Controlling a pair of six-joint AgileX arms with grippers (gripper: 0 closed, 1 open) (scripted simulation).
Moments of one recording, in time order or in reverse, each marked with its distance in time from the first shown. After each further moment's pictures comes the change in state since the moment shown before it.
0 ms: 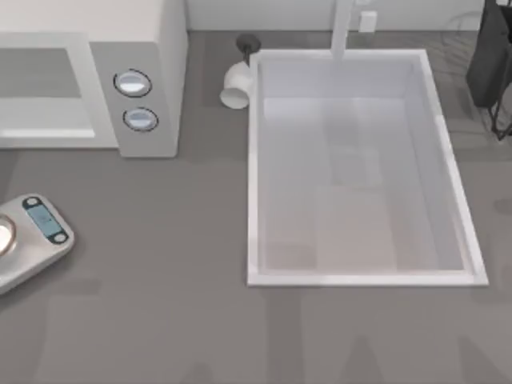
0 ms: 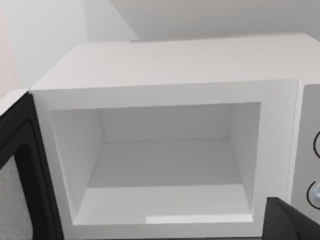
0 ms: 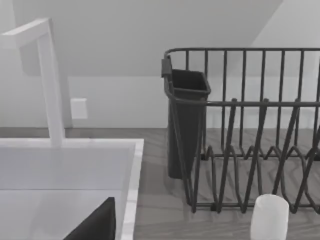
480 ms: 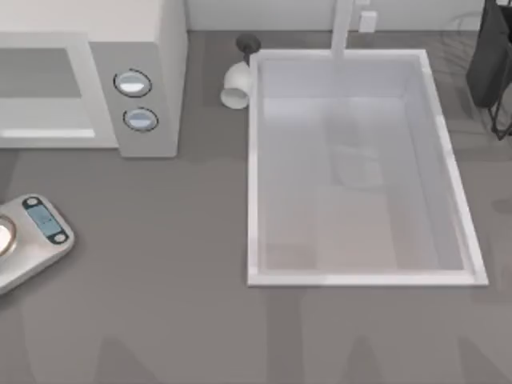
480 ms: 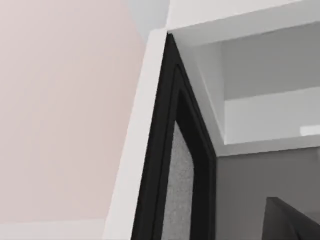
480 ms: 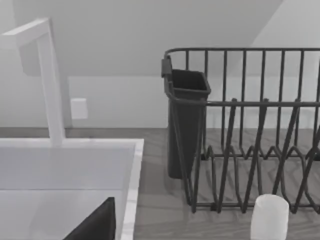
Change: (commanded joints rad) left arm 0.505 0.614 0.470 -0.225 0.271 0.402; right arm 0.000 0.000 0.000 0.000 0.000 0.000
